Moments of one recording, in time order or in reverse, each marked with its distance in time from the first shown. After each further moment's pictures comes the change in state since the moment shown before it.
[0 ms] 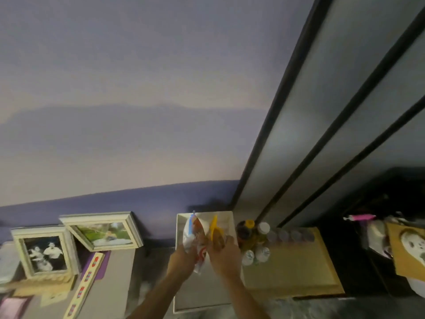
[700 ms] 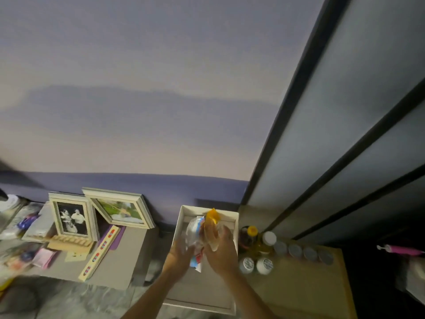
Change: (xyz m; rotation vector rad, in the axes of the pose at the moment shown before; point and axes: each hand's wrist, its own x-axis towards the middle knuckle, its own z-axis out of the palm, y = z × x) left_hand -0.003 -0.013 0.025 -0.092 0.117 0.019; right_hand 0.049 0.013 -0.006 -0.048 -0.295 -0.343
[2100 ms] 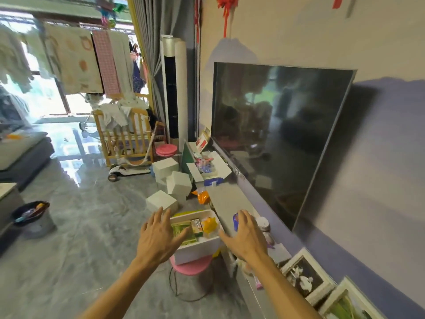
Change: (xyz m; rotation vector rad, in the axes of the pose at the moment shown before) left_hand -0.451 -0.315 -0.602 0.369 1.218 -0.341; right_hand -0.392 -0.502 0.404 -0.578 -0.502 -1.185
